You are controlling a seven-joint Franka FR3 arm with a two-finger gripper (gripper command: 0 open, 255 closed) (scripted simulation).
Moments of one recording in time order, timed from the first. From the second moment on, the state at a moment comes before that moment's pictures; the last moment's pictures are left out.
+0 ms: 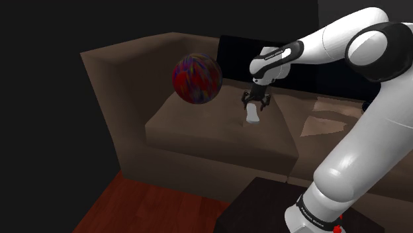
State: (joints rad) arm -0.27 0.00 -0.24 -2.18 0.03 2.15 0.36
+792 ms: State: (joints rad) arm -0.27 0.01 -0.24 -2.21 0.03 2.19 0.35
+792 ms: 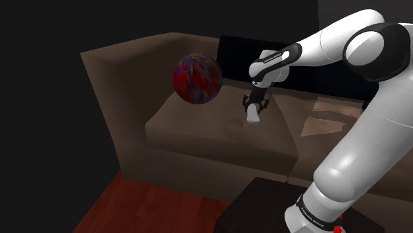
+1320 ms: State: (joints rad) arm -0.27 -0.02 -0.24 -2.17 0.02 2.11 0.36
